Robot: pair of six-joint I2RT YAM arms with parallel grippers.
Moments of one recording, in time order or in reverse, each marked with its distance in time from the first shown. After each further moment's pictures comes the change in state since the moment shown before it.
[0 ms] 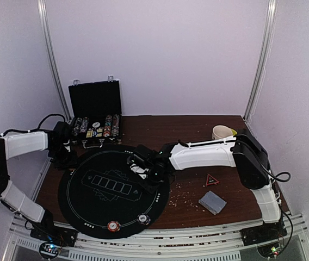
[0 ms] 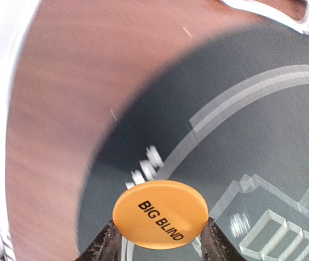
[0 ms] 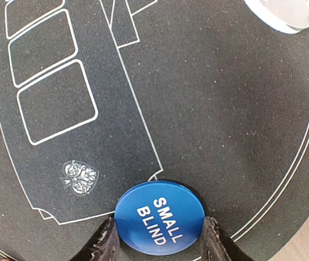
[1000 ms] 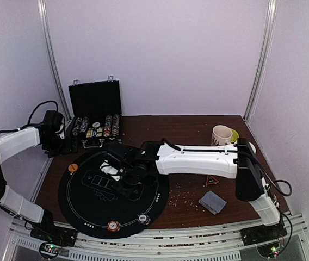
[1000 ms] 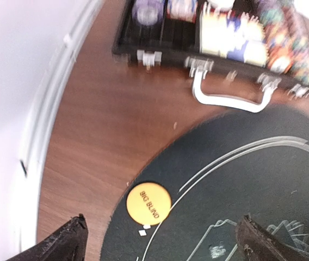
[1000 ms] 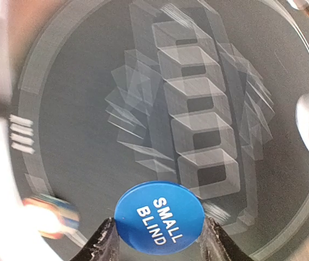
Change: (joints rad) left arm 0.091 -0.051 0.069 0.101 0.031 0.115; right arm 0.152 0.061 0.344 -0.132 -0.022 -0.026
